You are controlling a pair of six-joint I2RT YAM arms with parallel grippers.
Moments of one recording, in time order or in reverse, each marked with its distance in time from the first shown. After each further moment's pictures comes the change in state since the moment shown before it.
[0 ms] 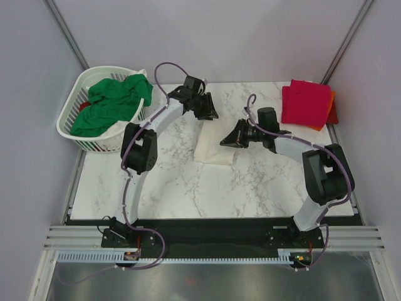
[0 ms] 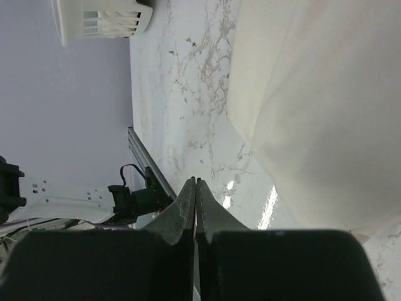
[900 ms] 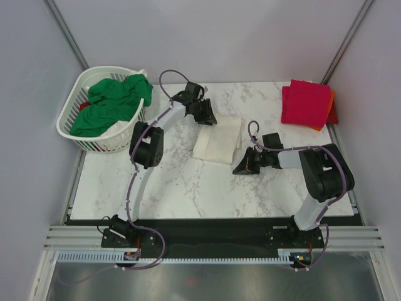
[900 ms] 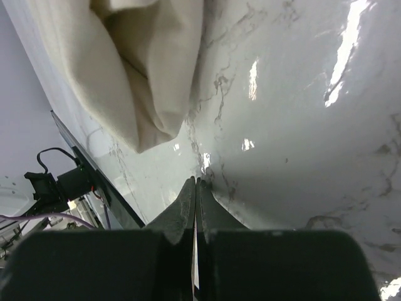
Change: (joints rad) left arm 0.035 0.223 0.140 0.000 0.061 0.048; right arm -0.046 0.034 -0.277 -0.069 0.082 -0.210
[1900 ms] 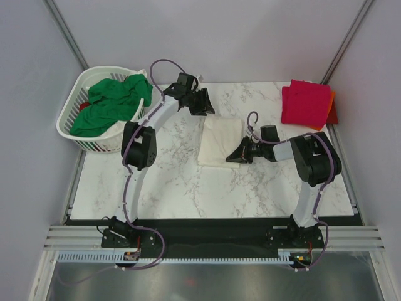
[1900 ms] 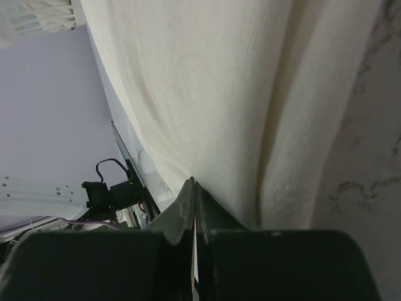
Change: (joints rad) left arm 0.031 -0.140 -0.051 -0.004 0.000 0.046; right arm -0.024 0.203 0.134 0.242 -0.152 0.156
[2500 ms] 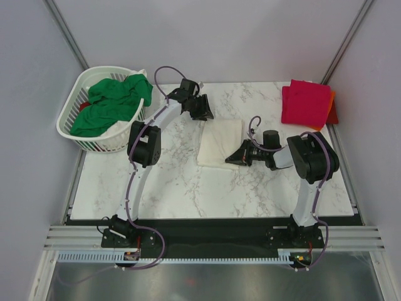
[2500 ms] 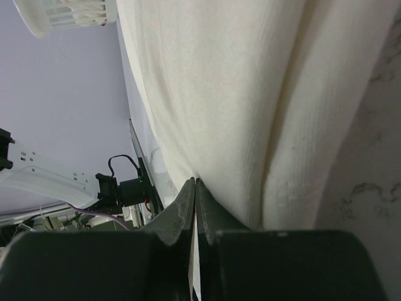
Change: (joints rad) left arm 0.011 0.153 0.089 0.014 -0.014 0.000; right arm -0.007 0.048 -0.108 0.328 -0.078 0.106
